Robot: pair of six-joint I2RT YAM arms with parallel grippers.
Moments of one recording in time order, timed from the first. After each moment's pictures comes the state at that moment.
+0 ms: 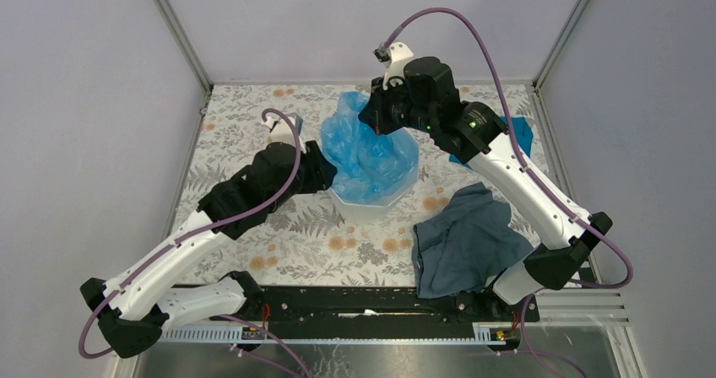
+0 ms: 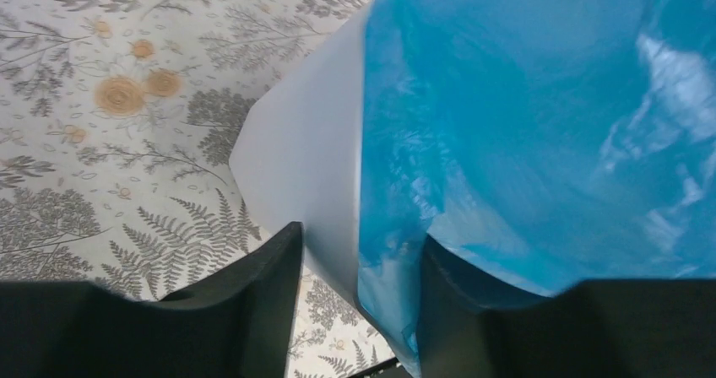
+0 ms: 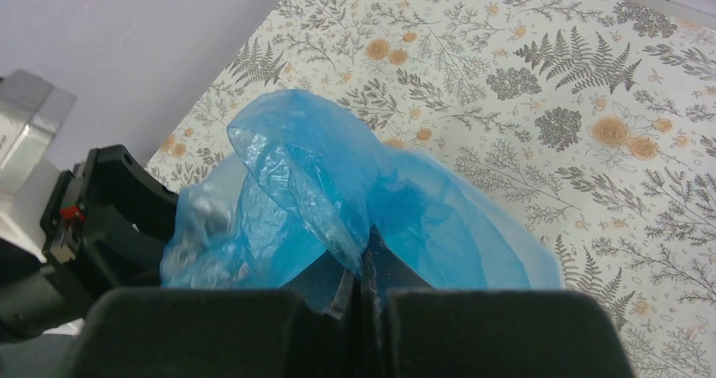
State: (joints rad) left arm -0.82 0.98 1.12 -0.63 -0.30 -0.70; right arm 0.76 1.55 1.84 -0.69 -0.07 0.29
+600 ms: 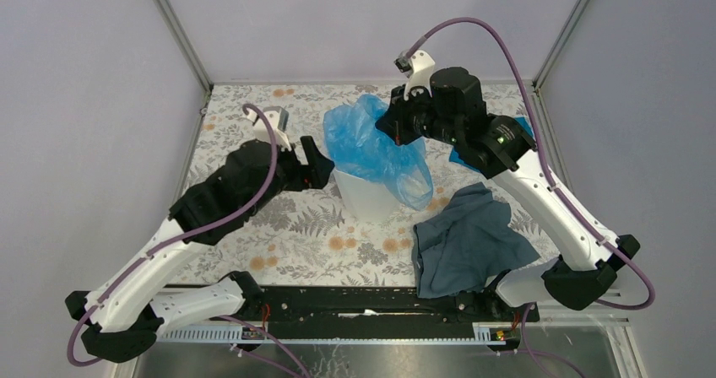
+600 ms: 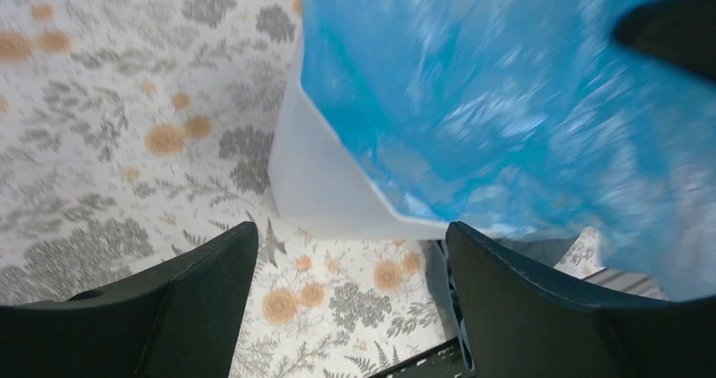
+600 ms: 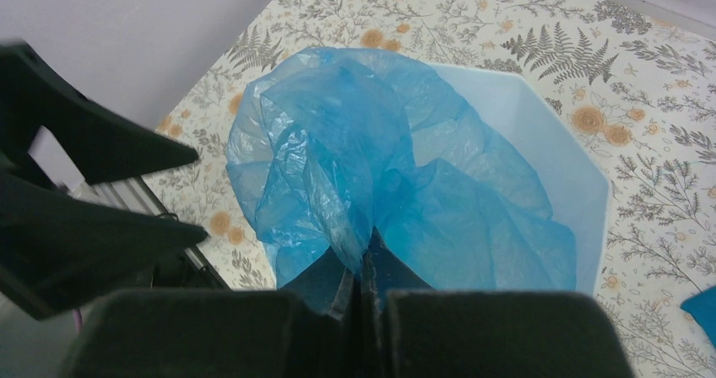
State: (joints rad) left arm -0.84 0.92 1.26 -0.74 -0.33 -0.58; right arm 0.74 1.39 1.72 -0.70 -0.11 0.24
